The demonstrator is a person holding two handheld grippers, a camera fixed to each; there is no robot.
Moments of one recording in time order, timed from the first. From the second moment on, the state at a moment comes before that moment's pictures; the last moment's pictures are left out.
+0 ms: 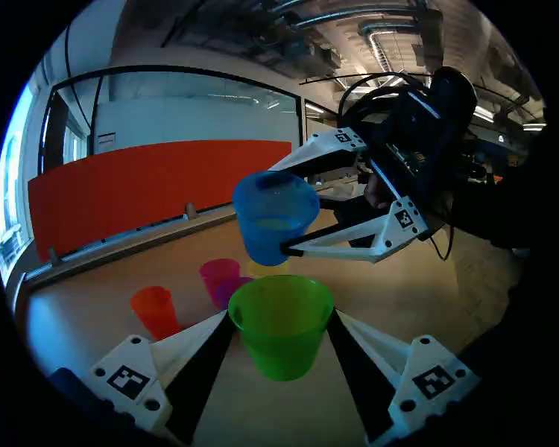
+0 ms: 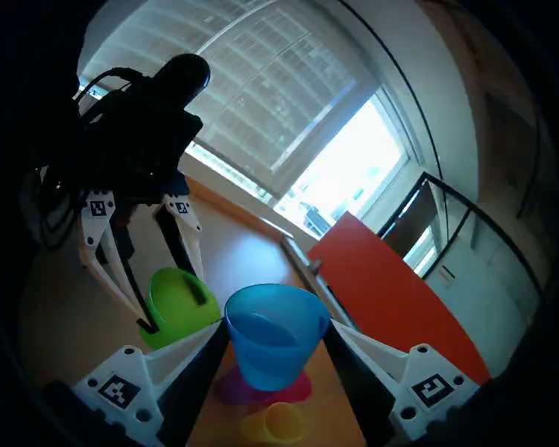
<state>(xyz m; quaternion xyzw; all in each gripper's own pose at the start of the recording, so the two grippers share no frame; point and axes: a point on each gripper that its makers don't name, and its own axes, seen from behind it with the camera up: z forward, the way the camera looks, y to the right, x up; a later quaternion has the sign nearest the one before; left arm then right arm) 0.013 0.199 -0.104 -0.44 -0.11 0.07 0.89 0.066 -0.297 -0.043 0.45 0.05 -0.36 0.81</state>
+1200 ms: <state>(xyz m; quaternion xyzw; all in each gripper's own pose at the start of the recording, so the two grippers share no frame) 0.014 0.203 -0.106 -0.44 -0.11 0.07 0.89 0.074 -0.310 -0.040 0.44 0.10 -0.46 0.76</state>
